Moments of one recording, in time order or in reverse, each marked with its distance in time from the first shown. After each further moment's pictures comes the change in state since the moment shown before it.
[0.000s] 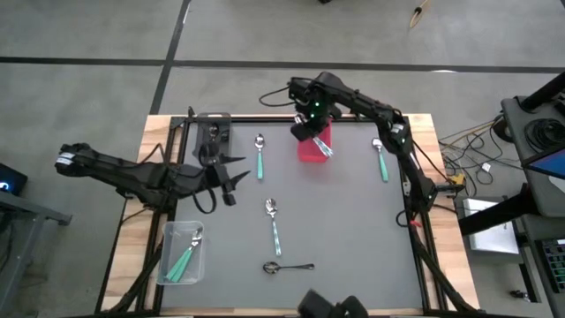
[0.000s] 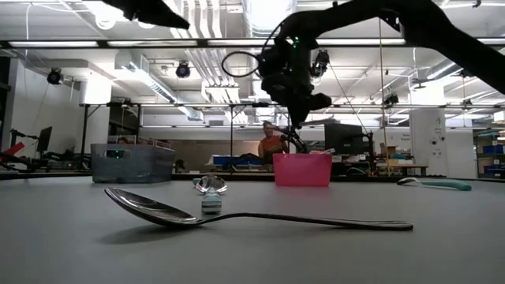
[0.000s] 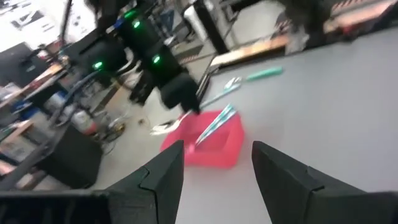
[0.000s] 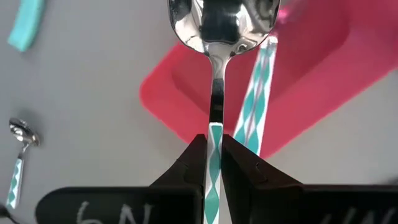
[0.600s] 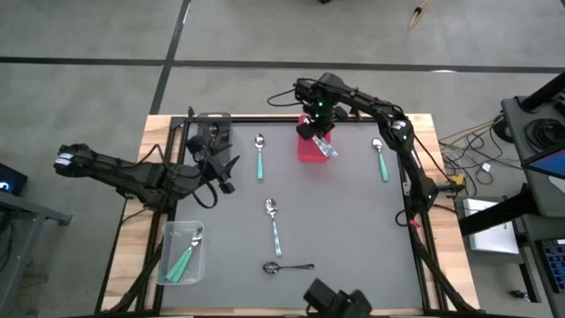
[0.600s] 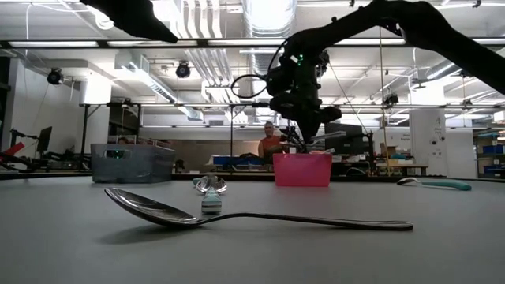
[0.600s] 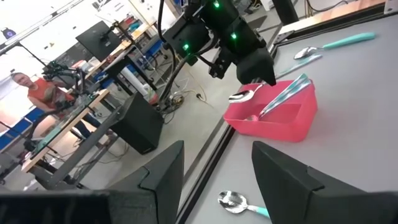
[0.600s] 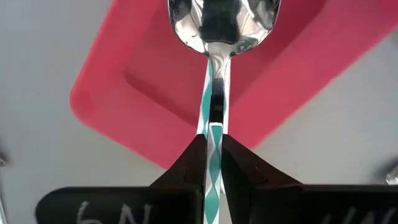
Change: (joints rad) left arm 0.000 -0.038 -0.032 -0.052 -0.288 0.000; right arm -0.064 0.000 -0.137 0.048 -0.001 0.040
